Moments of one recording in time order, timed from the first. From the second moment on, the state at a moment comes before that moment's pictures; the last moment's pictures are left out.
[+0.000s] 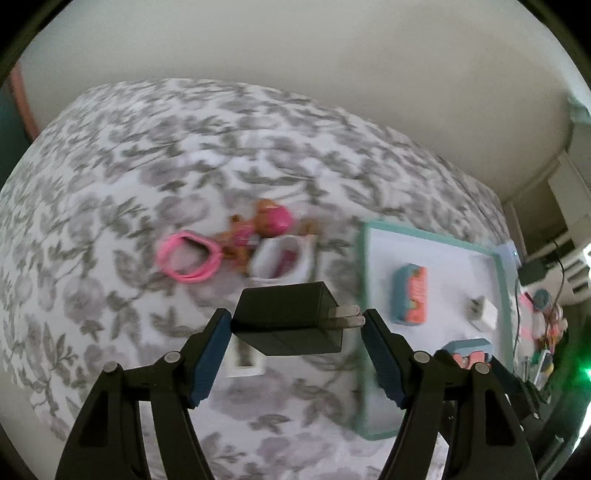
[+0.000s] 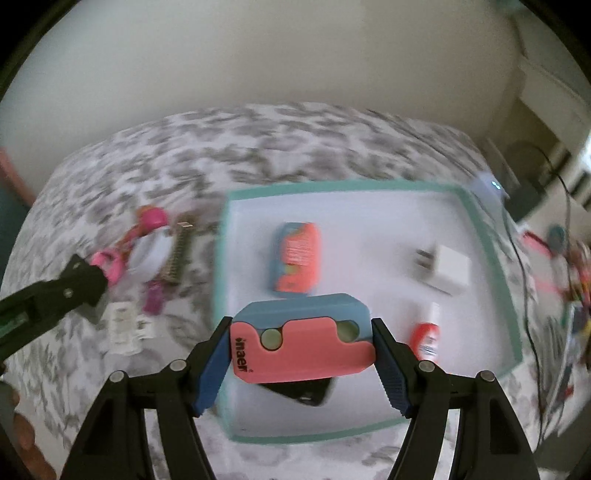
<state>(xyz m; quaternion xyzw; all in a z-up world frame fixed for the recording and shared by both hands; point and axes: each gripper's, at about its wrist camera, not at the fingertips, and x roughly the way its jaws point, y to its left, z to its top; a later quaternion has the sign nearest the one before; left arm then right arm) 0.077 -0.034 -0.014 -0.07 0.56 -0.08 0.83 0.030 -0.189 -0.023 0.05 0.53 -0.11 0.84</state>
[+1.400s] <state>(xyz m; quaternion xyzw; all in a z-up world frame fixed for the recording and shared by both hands) 0.077 -0.162 -0.065 -0.03 0.59 -0.23 0.77 0.008 -0.319 -0.058 0.15 0.56 -0.29 0.76</state>
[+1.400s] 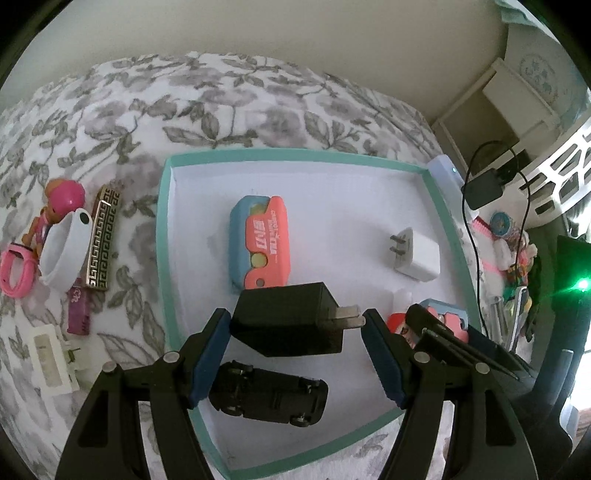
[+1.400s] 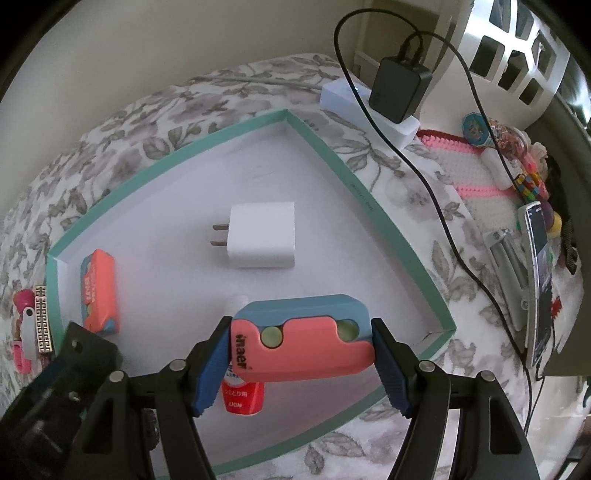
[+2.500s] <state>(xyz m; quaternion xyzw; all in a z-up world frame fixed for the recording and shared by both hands) 0.092 -0.104 -0.042 -0.06 0.58 -0.13 0.80 0.015 -0.303 -0.050 0.12 0.55 -0.26 0.78</state>
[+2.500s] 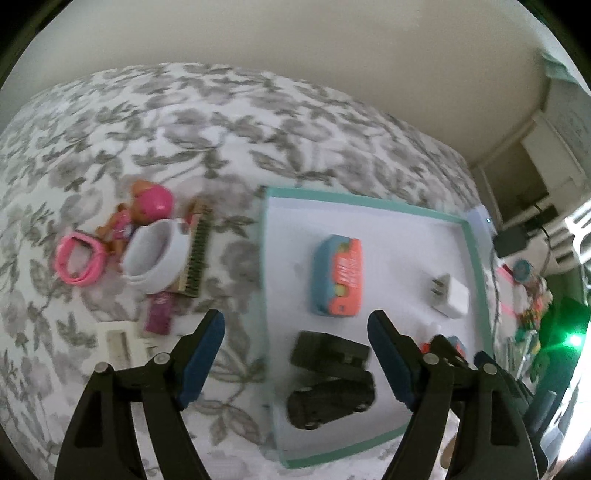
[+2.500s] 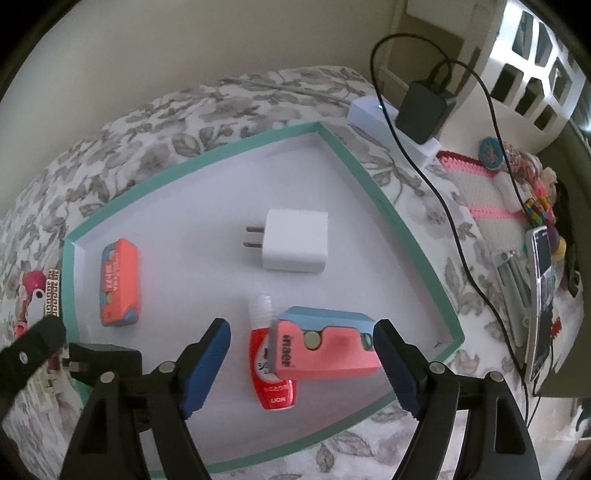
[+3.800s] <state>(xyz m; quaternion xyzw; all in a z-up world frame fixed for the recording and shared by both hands) 0.105 0.069 -0.010 -0.06 0.54 0.07 0.84 0.043 -0.160 -0.012 0.08 0.47 -0.03 0.88</state>
